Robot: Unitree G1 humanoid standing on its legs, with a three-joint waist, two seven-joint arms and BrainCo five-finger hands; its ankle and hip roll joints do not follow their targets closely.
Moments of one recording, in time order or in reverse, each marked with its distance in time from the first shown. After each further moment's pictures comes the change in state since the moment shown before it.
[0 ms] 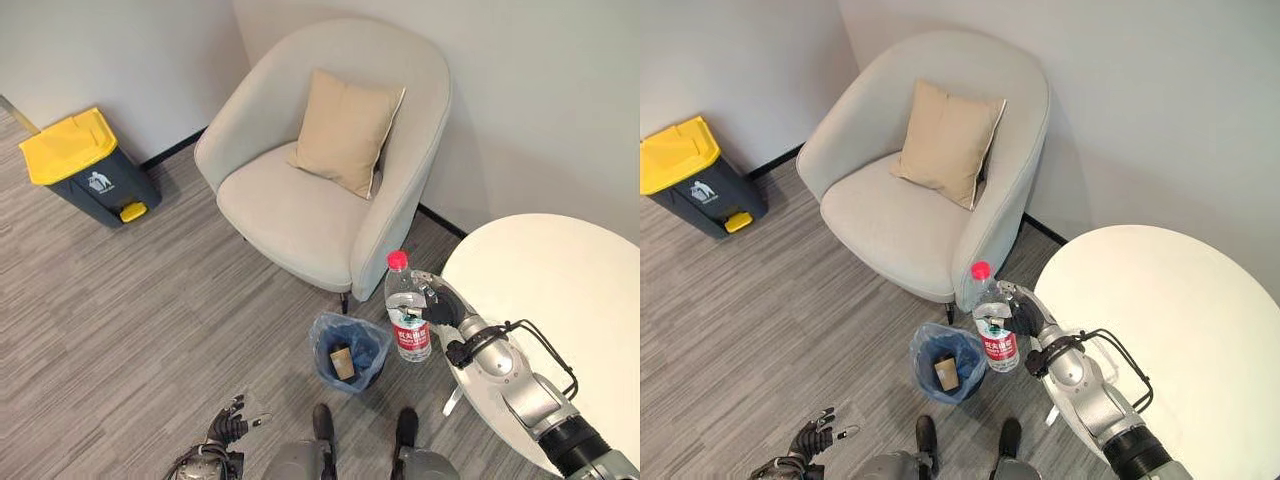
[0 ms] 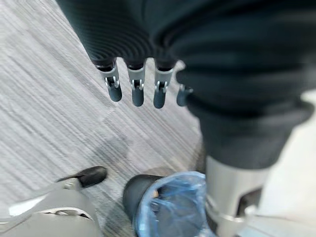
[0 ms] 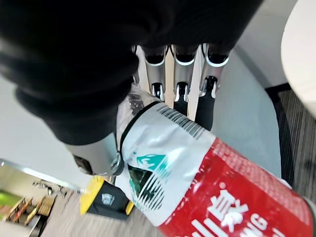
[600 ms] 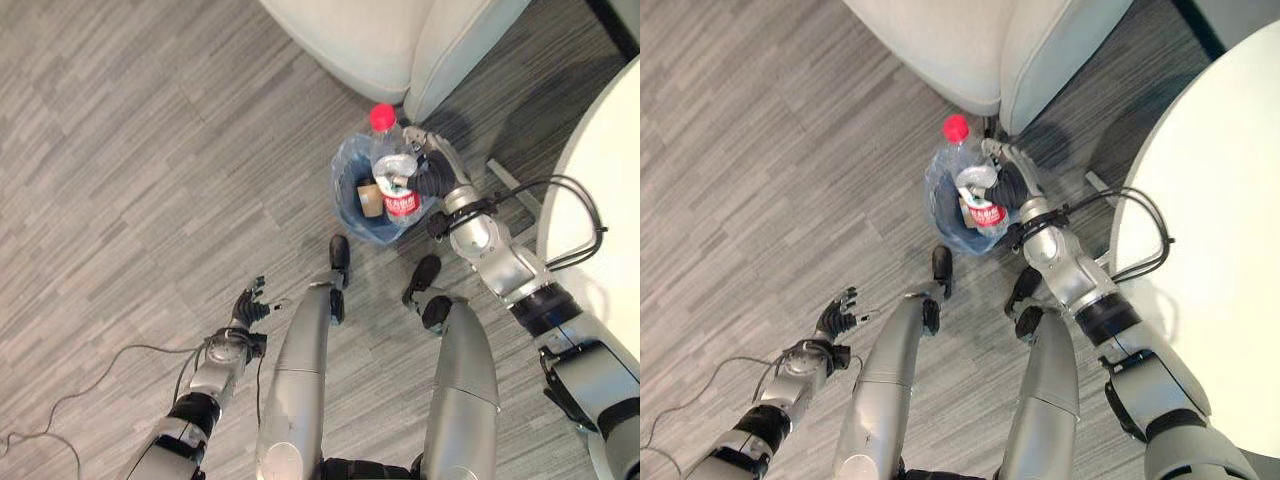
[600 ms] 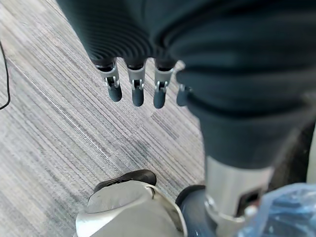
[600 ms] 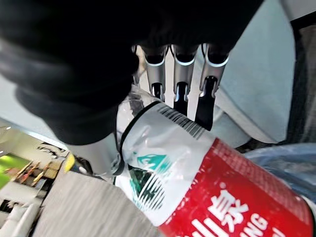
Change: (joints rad) left arm -0.426 0.067 -0.101 -0.057 -0.093 -0.048 0.109; right arm -0.676 0.022 0.066 0.301 -0.010 0.042 -0.246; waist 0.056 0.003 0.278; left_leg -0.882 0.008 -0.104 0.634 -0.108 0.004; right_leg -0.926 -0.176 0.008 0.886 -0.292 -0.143
